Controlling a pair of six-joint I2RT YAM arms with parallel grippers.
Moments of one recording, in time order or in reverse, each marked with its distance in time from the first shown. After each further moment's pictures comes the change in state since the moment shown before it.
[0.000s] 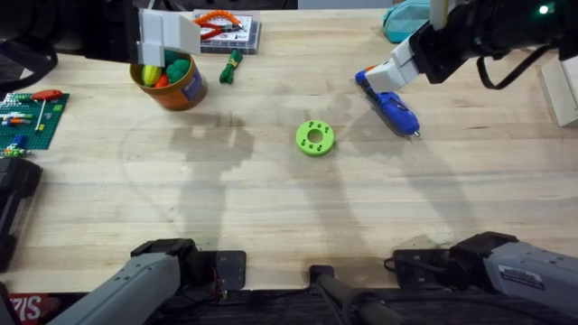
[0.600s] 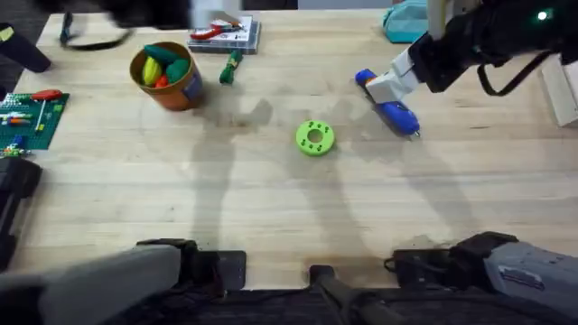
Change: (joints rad) left arm -0.070 0.244 -0.004 0.248 0.161 -0.150; right arm 0.007 0.000 -0.001 -0.062 -0.005 0.000
